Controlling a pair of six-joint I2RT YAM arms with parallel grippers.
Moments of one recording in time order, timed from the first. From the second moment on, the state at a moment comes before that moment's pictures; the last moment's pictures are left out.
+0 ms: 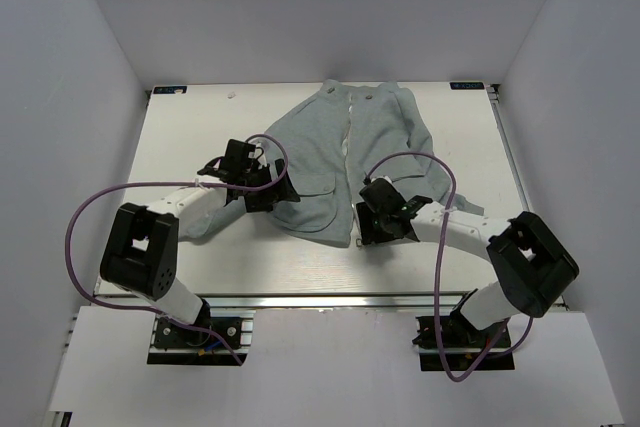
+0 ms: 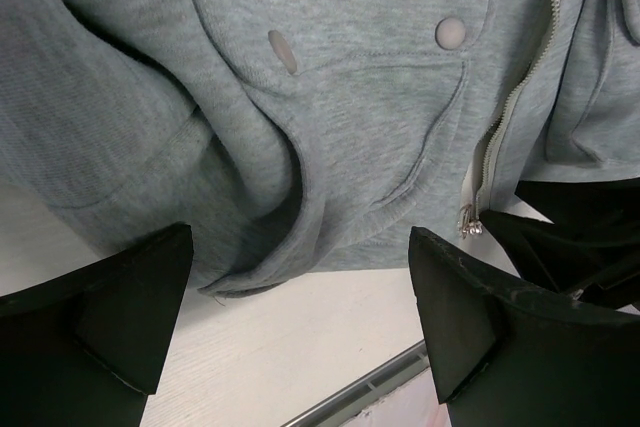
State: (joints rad) left arm -0.34 1.56 0.92 -0.29 0.36 -0.54; right arm 0.76 1.47 0.76 -0.37 0.13 0.46
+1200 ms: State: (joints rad) left arm -0.40 1.49 0.96 -0.37 0.33 -0.53; right arm 0.83 1.19 0.69 -0.22 0.18 0.30
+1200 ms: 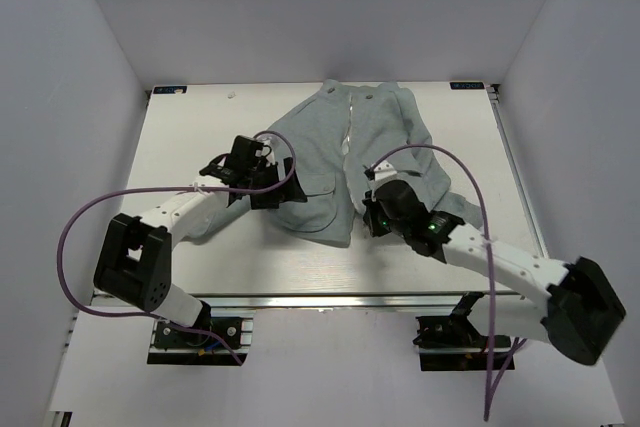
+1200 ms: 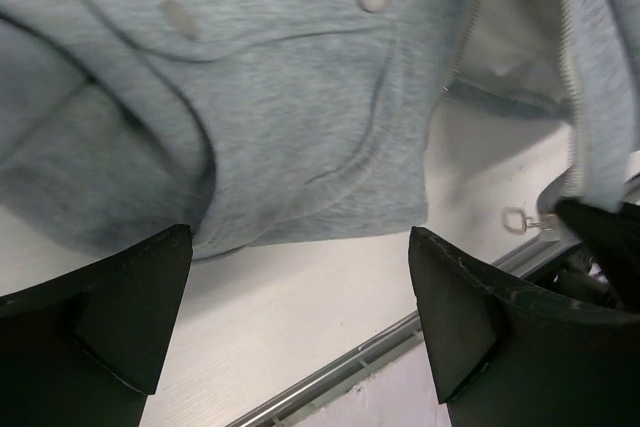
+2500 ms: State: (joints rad) left arm -0.86 1.93 1.36 -0.63 0.05 -0.53; right arm 0.60 0.71 0.41 -0.22 0.25 0.48
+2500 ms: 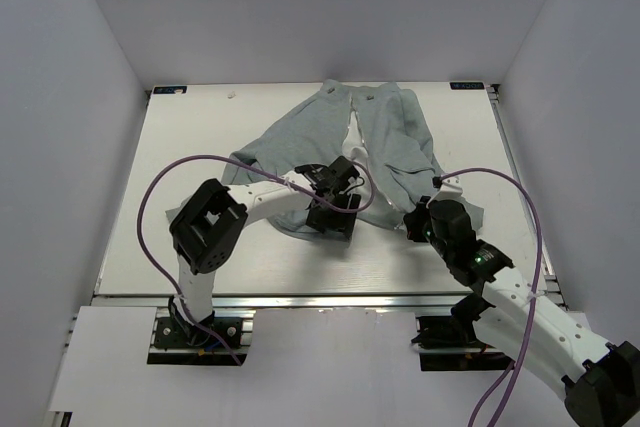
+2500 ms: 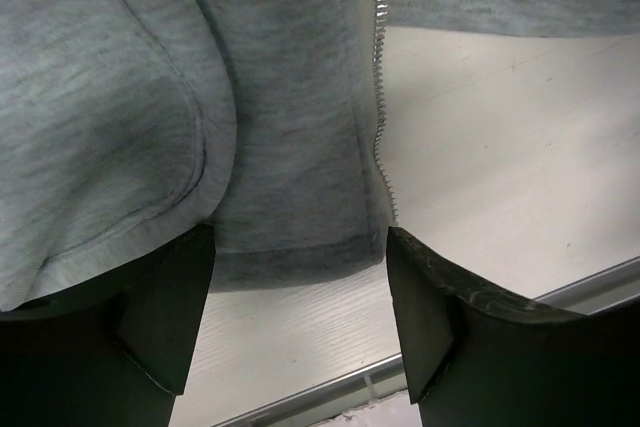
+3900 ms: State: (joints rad) left arm -0.92 1.97 1.43 -0.67 -0.11 -0.56; right arm 0.57 0.72 0.38 -0.20 0.14 0.49
